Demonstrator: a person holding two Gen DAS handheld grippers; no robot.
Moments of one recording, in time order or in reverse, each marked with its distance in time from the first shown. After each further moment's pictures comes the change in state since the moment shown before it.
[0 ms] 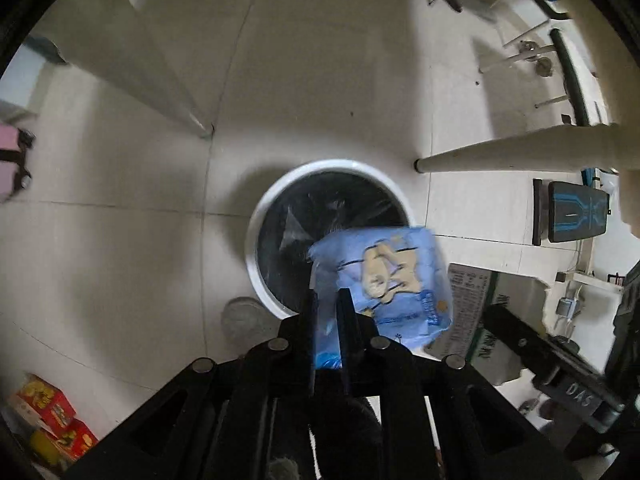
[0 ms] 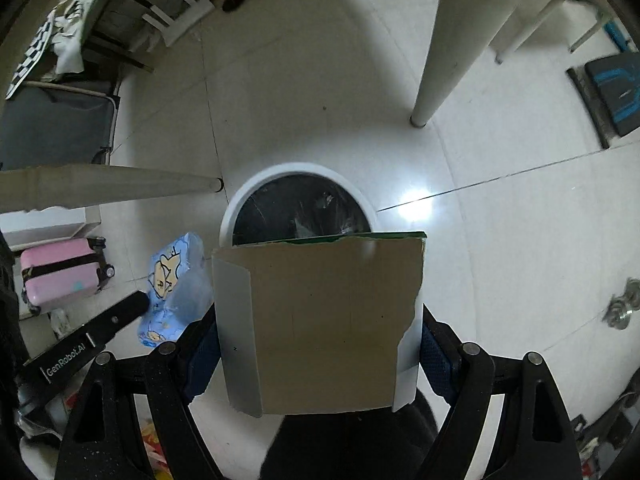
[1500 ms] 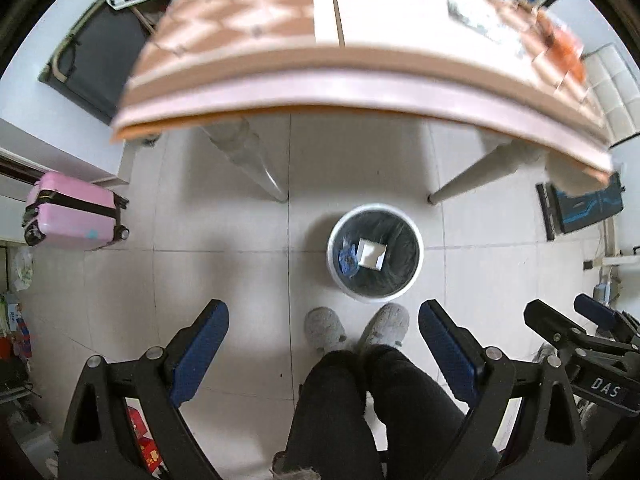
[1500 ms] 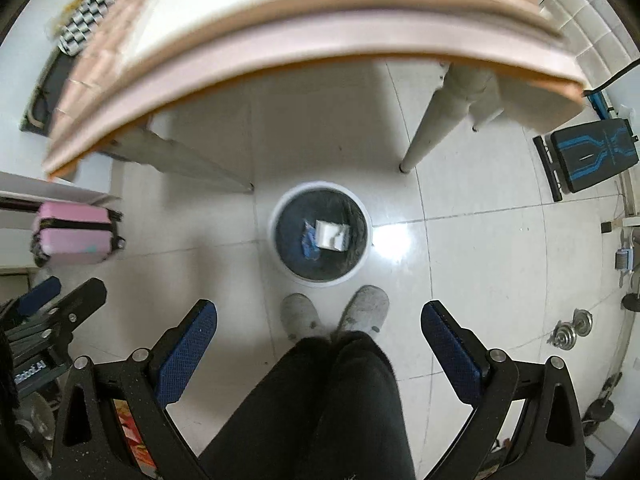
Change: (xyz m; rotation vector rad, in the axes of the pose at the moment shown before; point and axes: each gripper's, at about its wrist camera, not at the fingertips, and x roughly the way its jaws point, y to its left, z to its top) left arm -0.281 -0.025 -0.113 0.122 -0.274 0.206; right arm -0.256 0.089 -0.106 -0.165 -0.147 -0.104
